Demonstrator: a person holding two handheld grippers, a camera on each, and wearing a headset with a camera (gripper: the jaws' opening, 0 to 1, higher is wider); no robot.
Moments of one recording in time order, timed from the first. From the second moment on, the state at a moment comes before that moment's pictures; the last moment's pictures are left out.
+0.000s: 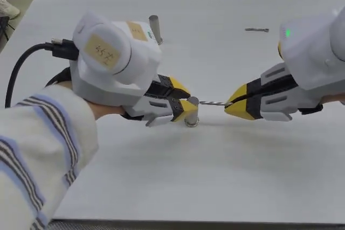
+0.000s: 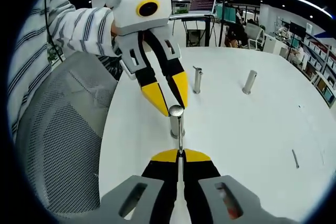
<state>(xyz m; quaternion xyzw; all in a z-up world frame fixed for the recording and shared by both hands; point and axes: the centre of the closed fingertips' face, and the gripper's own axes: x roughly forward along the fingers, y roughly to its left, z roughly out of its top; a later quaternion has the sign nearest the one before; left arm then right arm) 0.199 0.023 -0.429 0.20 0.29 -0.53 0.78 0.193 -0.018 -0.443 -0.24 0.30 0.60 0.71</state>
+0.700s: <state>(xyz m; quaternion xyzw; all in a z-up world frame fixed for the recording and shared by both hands) 0.196 0.023 -0.429 0.21 0.28 -0.55 0.76 0.200 -0.015 -0.447 -0.26 0.29 0.60 0.70</state>
